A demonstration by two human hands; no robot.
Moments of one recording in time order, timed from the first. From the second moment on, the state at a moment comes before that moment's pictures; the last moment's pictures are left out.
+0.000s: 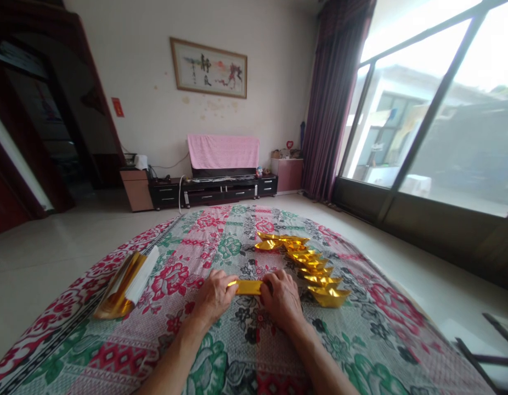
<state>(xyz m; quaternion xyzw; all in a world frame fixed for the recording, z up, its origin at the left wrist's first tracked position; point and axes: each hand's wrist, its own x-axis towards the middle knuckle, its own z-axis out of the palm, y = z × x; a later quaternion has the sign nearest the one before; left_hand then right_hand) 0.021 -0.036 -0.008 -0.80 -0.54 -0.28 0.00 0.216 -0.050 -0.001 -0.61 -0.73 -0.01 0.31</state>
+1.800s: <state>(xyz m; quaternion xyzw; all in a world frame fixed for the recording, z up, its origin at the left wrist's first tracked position) 0.027 -0.031 0.000 -0.56 -0.43 -0.55 -0.44 0.213 -0.042 -0.008 -0.42 -0.66 0.26 0.57</state>
